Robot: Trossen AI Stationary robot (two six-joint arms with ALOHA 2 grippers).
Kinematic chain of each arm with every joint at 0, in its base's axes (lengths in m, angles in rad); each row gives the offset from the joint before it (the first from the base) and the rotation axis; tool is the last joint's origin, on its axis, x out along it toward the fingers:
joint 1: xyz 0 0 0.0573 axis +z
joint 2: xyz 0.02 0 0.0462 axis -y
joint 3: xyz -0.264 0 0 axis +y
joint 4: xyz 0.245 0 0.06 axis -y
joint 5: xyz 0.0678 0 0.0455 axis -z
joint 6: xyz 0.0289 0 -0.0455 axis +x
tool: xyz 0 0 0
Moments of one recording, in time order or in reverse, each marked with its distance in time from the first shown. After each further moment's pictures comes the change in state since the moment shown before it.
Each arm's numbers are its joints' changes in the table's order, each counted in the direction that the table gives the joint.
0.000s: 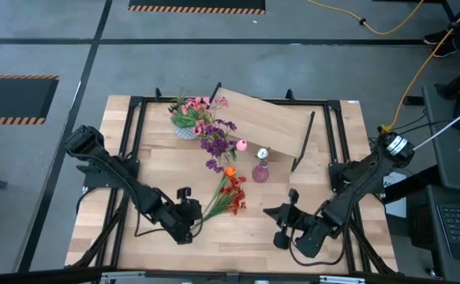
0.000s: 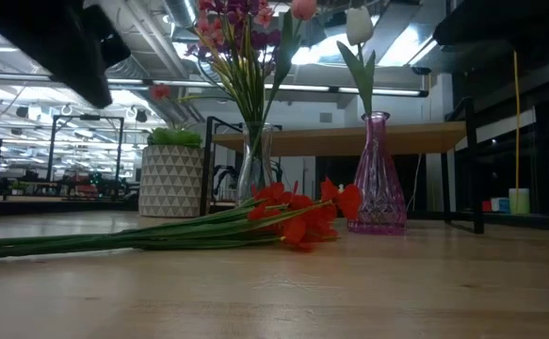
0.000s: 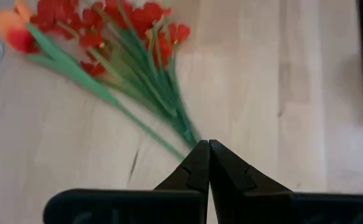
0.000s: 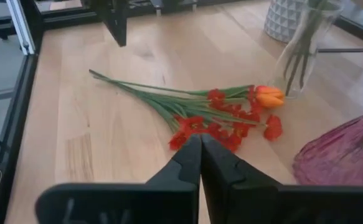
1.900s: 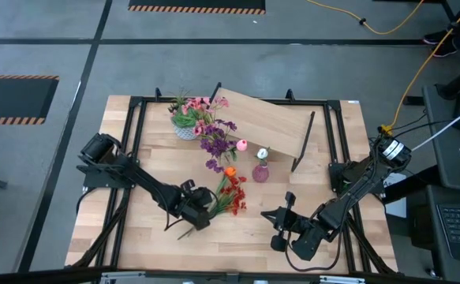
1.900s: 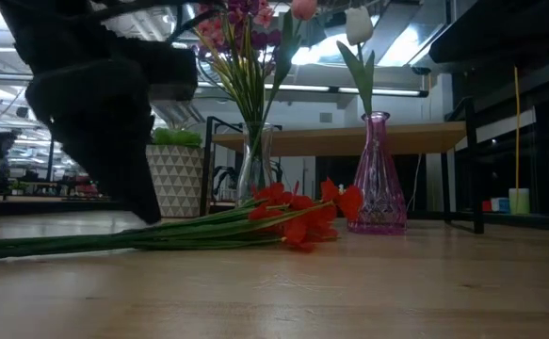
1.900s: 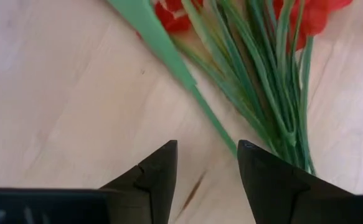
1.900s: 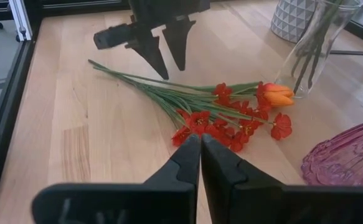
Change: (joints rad) left arm 0.151 -0.196 0.041 0.068 -0.021 -0.190; right arm -0.001 -0.065 0.001 0.066 0.000 -0.048
